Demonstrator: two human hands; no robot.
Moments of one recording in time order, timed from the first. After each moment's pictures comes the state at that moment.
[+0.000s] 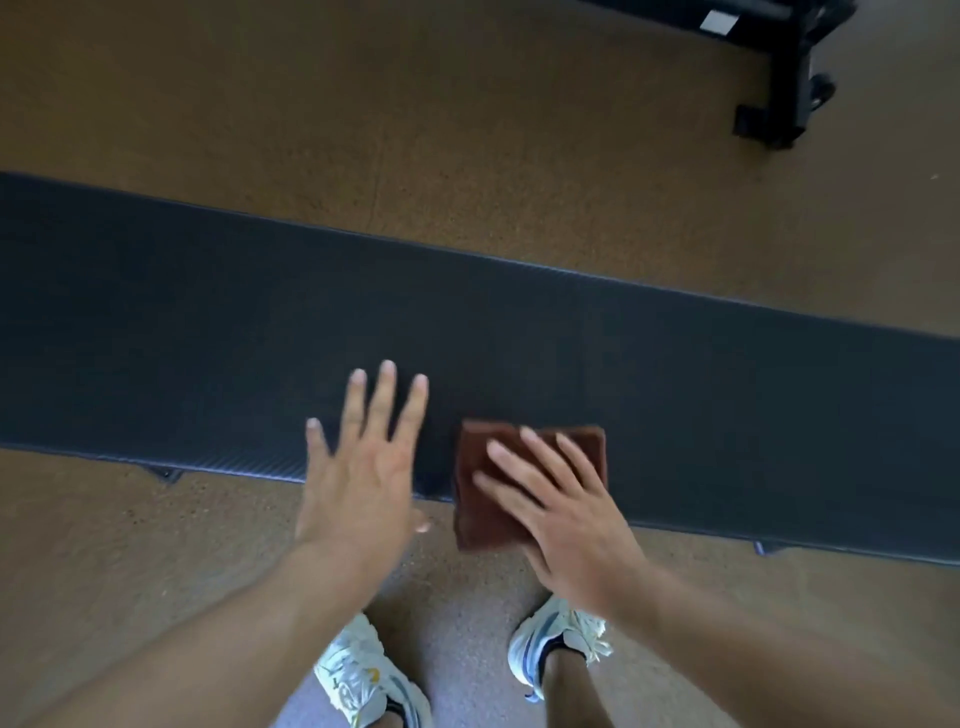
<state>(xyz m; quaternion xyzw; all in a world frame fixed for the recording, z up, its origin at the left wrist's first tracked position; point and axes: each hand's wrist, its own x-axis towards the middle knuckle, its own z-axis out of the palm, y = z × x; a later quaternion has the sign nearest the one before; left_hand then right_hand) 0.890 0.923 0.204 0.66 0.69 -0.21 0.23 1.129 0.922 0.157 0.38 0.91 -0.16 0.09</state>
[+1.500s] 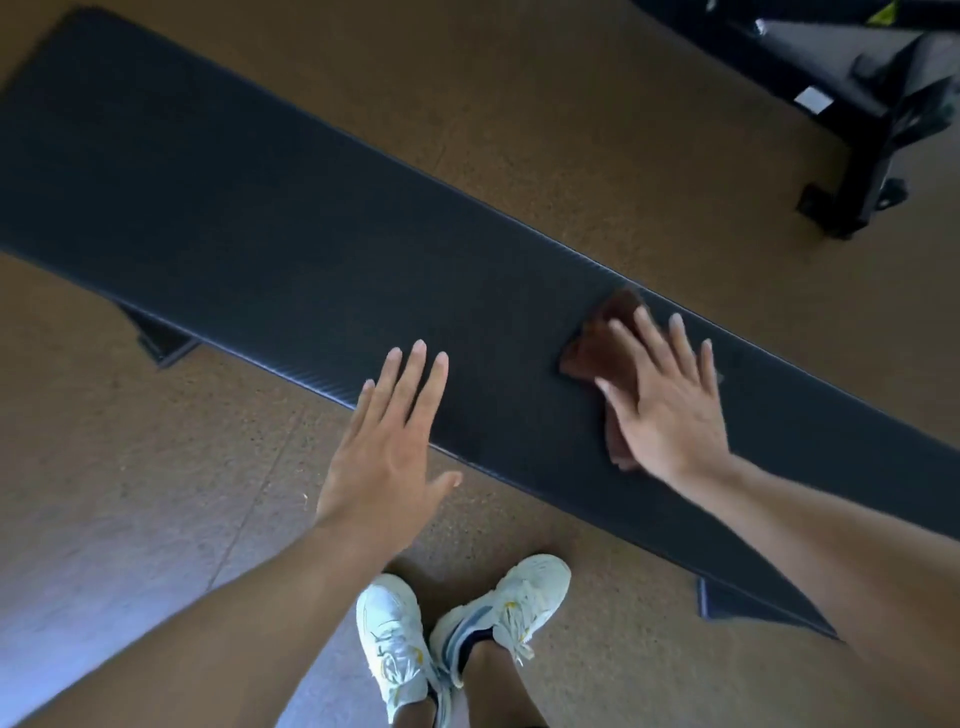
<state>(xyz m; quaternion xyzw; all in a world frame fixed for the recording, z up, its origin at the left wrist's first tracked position) 0.948 0.877 0.183 0.58 0.77 0.02 0.26 1.195 1.054 0.160 0.50 0.85 -0.14 0.09</state>
